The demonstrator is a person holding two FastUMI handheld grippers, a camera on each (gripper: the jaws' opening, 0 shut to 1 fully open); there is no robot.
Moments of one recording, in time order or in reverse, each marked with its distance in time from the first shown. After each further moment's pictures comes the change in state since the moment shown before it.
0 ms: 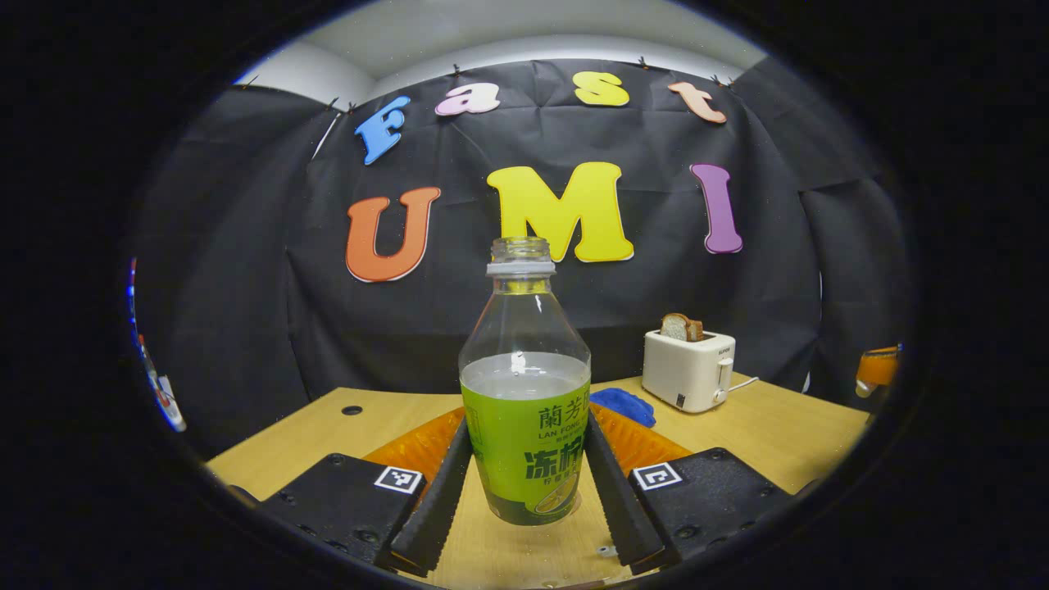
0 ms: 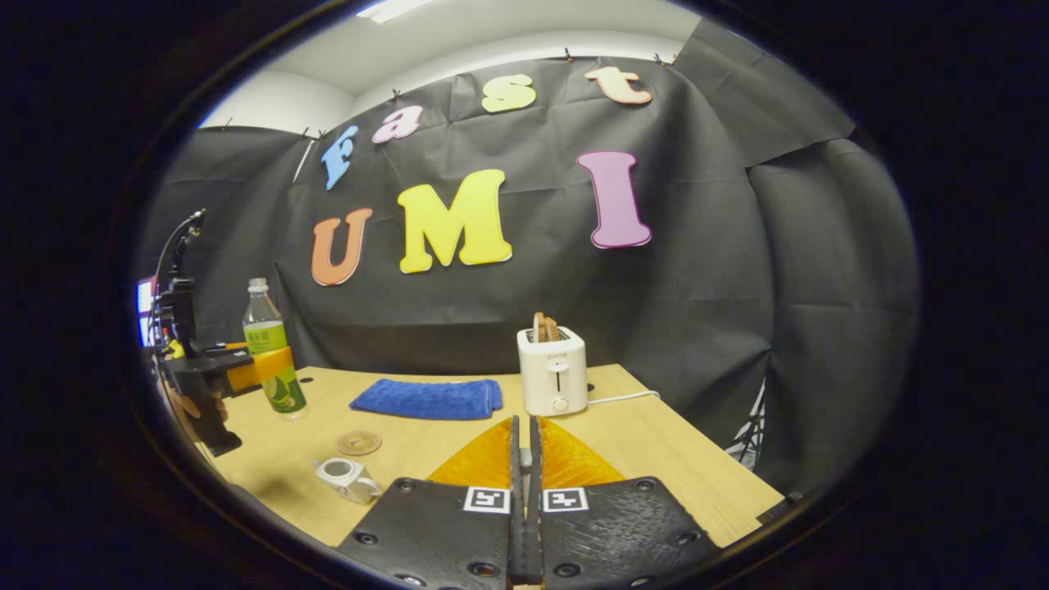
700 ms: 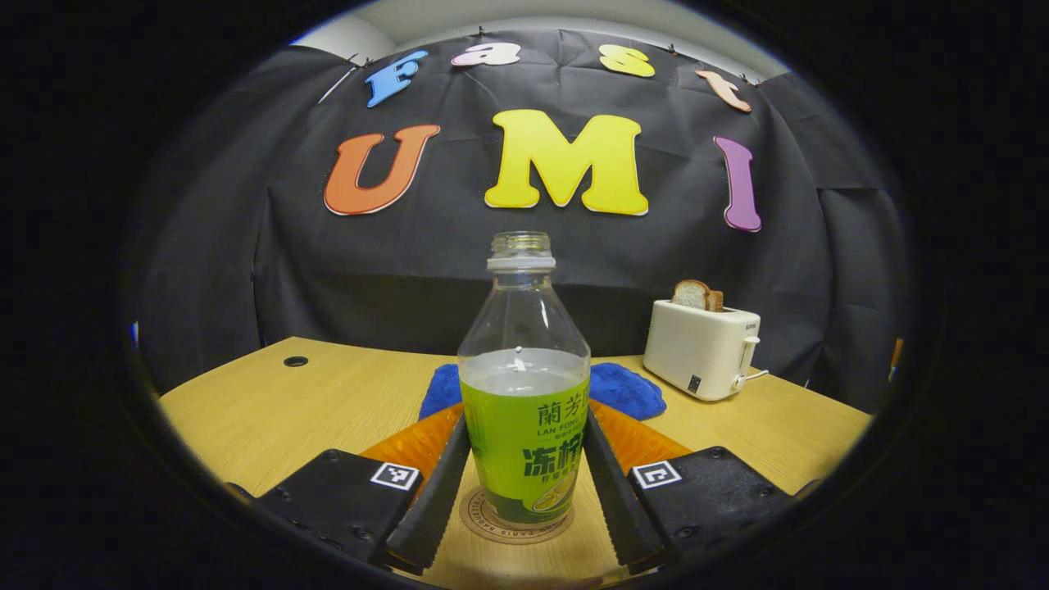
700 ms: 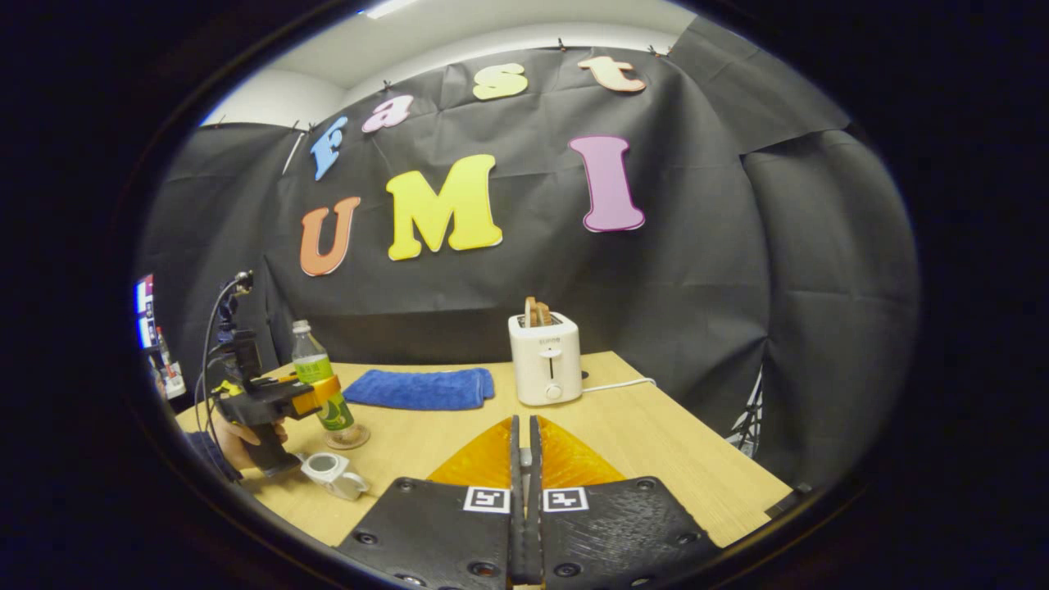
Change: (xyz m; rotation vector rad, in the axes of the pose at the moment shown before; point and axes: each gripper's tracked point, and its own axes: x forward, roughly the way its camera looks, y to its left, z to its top) left arm 0.078 -0.007 -0.089 -0.051 0.088 -0.035; right arm 0.014 -0.006 -0.017 0.014 0.039 -0.029
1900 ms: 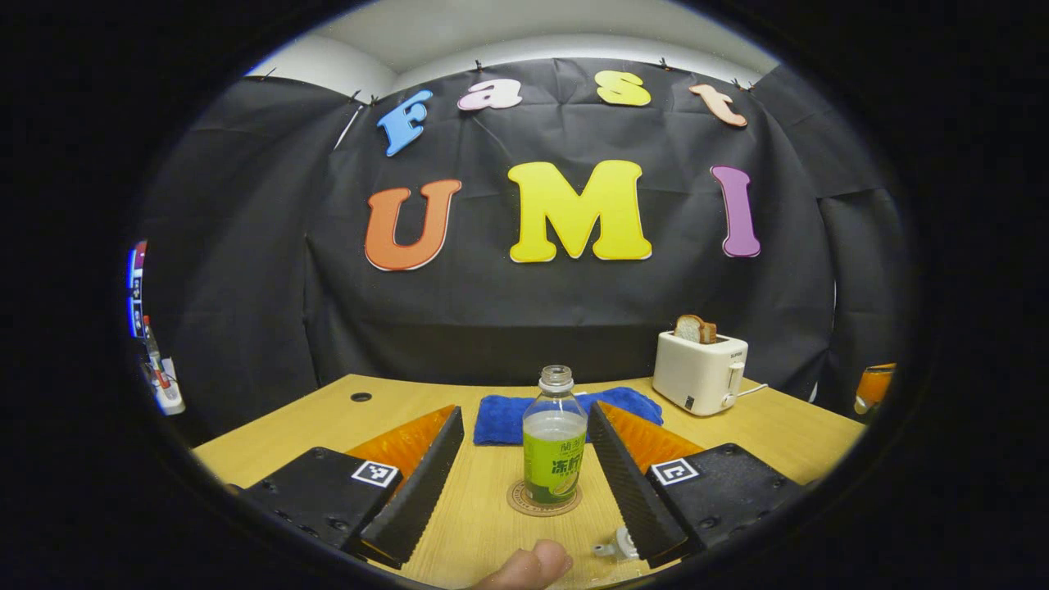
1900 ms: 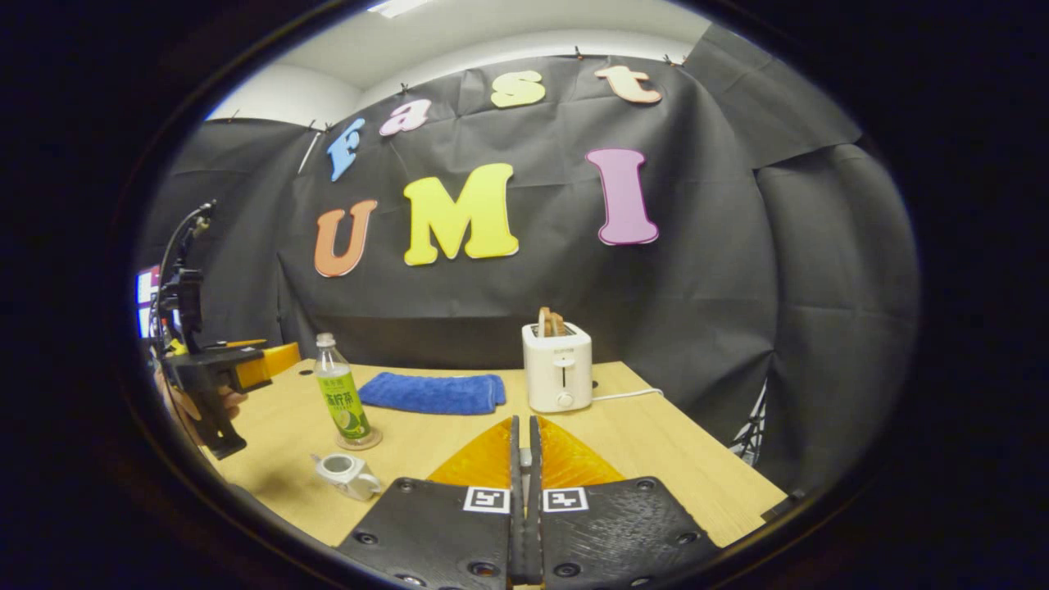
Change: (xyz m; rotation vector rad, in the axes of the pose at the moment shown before) left arm -0.124 0.014 0.082 0.079 -0.068 0.143; right arm -0.017 0.023 0.016 -0.031 -0.047 0.044
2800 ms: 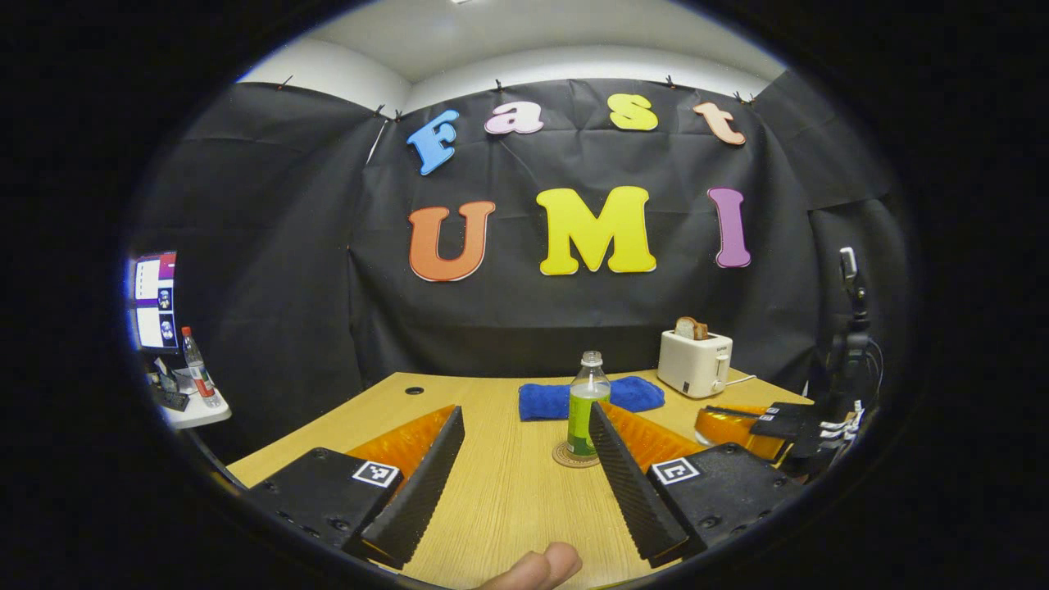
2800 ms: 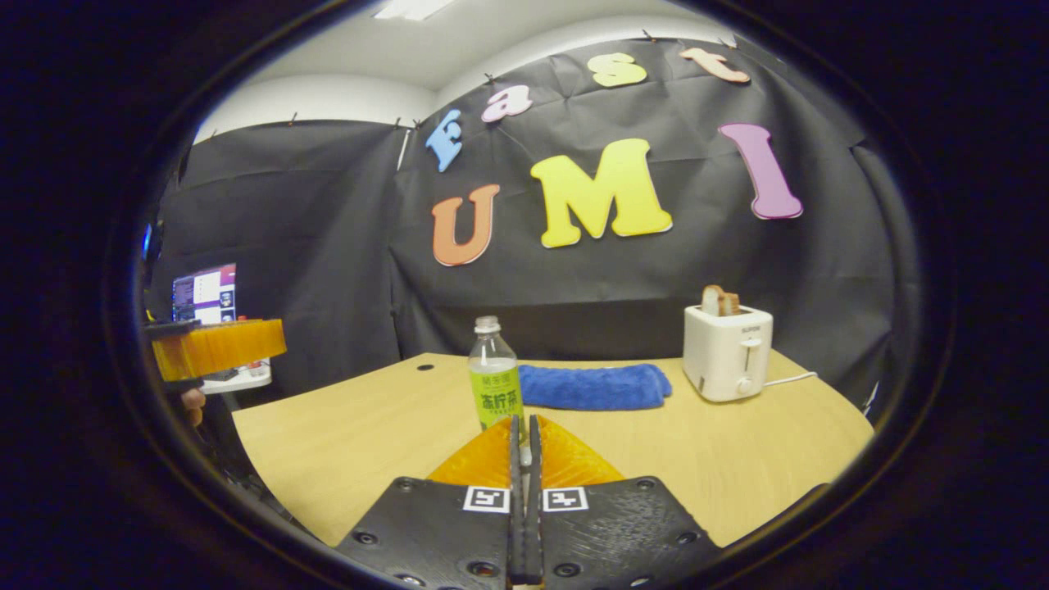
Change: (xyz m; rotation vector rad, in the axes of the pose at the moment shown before) left arm -0.124 0.052 0.019 -0.018 -0.019 0.004; right arm 0.043 0.207 -0.051 -0.024 0.051 0.407
